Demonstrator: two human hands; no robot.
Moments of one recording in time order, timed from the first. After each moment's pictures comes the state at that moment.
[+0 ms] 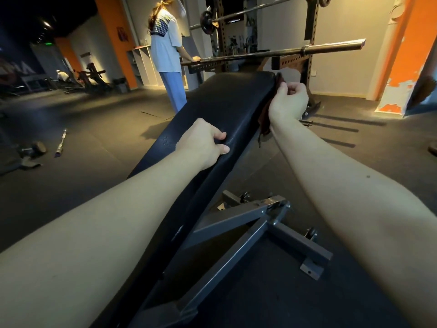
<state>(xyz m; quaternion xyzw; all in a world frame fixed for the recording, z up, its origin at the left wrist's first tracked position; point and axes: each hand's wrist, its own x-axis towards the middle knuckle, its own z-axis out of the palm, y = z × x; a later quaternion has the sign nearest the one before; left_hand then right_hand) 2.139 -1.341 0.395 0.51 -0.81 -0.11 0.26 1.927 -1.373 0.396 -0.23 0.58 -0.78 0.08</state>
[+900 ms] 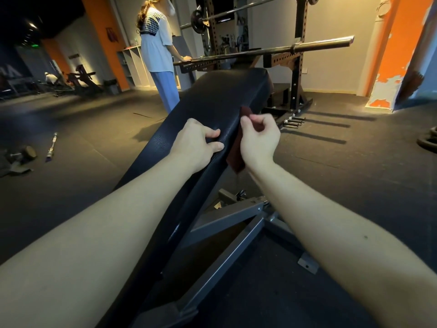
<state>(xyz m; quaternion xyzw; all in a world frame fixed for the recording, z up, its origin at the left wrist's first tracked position) 2.144 -1.343 0.382 0.49 -0.81 -0.12 0.30 2.004 -1.323 0.332 -0.32 0.52 -0.78 0.13</state>
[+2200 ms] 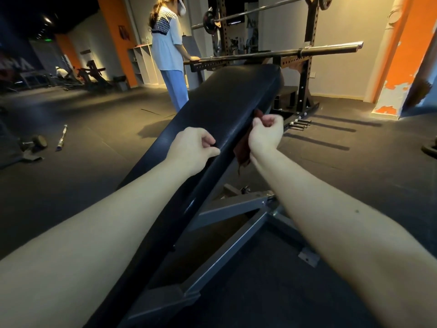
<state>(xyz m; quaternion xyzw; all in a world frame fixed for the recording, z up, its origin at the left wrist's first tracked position) 2.201 -1.301 0.368 0.50 -0.80 -0.13 0.29 2.026 -1.313 0.336 -0.22 0.56 -0.78 0.20</state>
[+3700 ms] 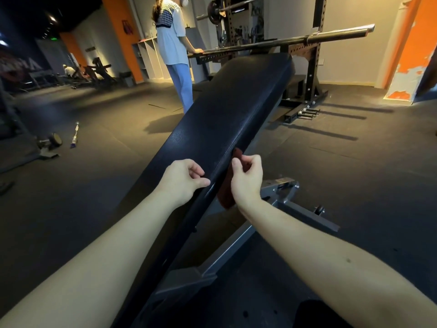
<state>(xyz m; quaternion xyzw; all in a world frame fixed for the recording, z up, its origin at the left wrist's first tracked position) 2.288 -1.258 0.316 0.55 -0.76 -0.22 0.26 2.133 -1.244 0.243 -0.32 0.56 -0.72 0.24</state>
